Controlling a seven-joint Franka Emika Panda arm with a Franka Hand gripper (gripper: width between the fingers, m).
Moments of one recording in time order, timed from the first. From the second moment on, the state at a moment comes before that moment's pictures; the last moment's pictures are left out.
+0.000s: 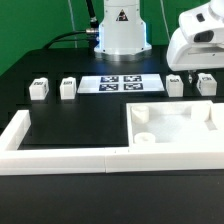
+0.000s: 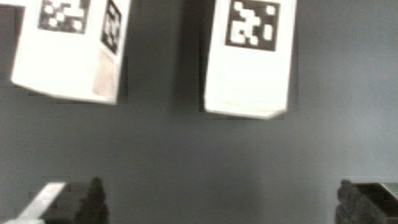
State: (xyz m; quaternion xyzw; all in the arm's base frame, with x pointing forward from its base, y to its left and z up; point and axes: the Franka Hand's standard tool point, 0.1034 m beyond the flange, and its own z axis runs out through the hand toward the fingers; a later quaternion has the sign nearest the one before) arm 0.424 0.165 0.042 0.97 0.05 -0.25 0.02
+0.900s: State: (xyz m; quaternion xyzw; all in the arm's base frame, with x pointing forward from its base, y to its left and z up) arm 0.401 0.176 0.023 0.89 0.04 -0.44 0.04
